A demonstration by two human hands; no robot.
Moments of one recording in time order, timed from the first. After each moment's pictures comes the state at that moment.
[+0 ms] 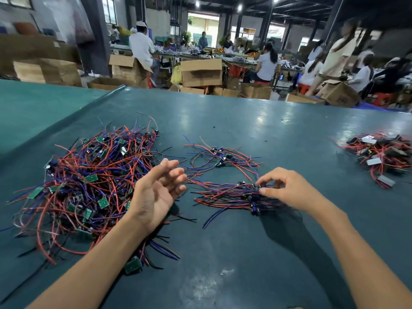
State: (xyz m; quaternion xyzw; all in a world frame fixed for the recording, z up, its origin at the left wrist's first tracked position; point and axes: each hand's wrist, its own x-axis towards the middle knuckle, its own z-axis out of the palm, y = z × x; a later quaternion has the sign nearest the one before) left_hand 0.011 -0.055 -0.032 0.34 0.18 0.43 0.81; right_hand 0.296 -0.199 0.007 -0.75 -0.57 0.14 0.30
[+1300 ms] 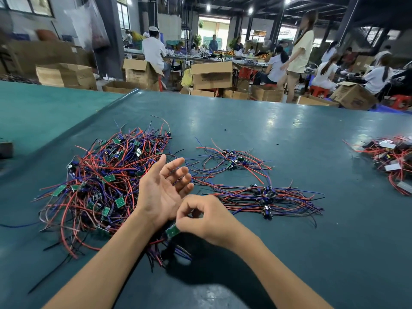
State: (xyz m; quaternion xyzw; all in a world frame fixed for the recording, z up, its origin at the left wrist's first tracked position) left_hand -0.001 -0.048 -0.022 0.29 0.20 0.43 0.83; right_hand 0.109 -0.153 -0.020 -0.55 -0.66 0.32 0.40
